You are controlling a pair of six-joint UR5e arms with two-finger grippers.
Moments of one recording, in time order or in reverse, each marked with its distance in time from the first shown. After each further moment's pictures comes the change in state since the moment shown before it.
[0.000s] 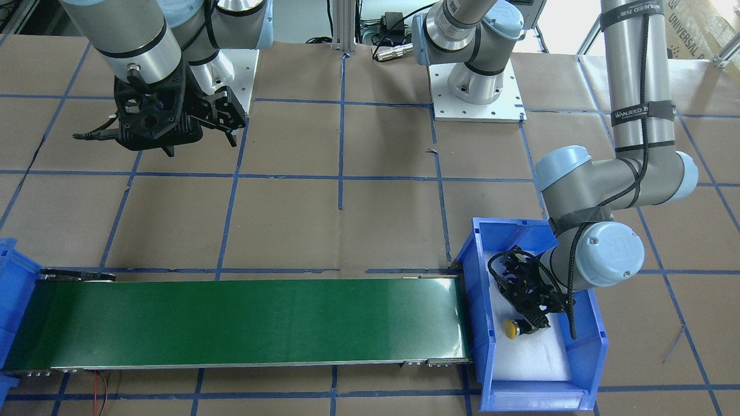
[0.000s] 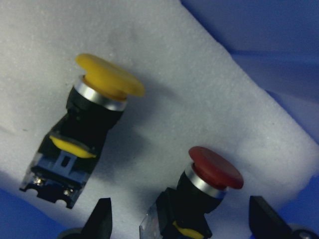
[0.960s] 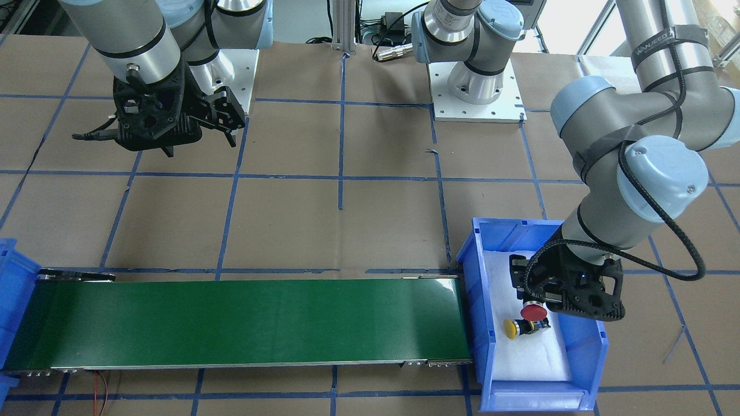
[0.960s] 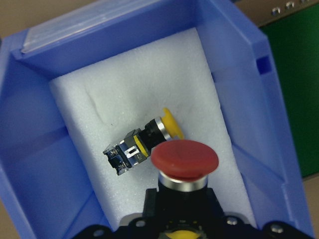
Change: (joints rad) left arm -0.064 0.139 0.139 -0.008 -0.105 -0.762; right arm -0.002 0.001 -0.001 -0.001 0.000 -0.002
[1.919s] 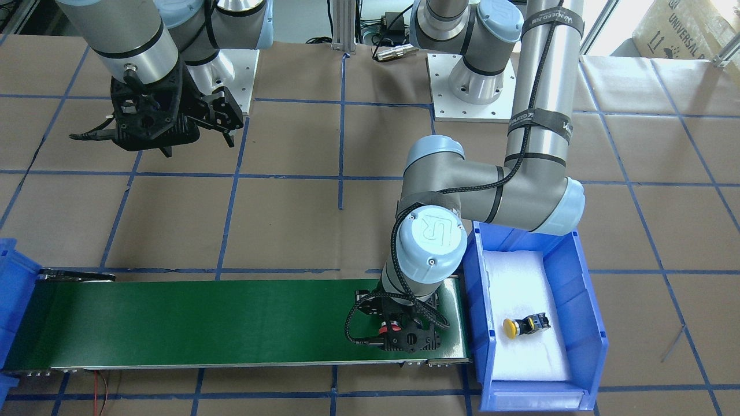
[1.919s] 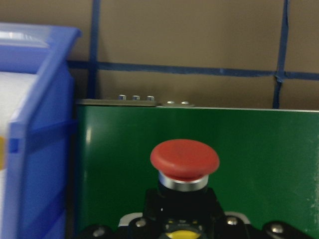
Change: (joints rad) left arm -0.306 -0.251 0.144 0.005 -0.017 -0.459; right arm -0.004 0.000 0.001 0.000 -0.003 -0.001
